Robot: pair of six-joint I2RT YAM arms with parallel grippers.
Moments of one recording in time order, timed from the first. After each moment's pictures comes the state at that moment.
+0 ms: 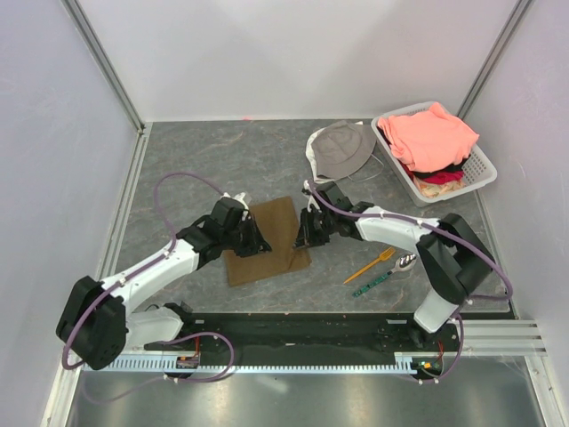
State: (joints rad) left arm -0.60 1.21 0.67 -0.27 0.25 -0.76; right arm 0.69 1.64 0.94 -0.21 -0.36 0.63
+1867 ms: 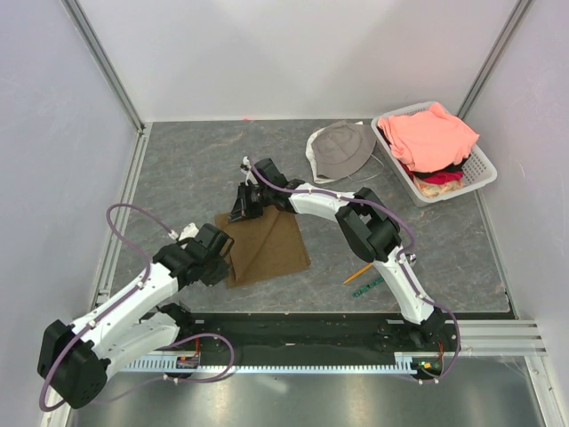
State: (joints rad) left arm -0.59 0.91 0.57 -0.84 -0.22 -1.23; right arm 0.80 2.37 1.79 -0.07 -0.50 0.77
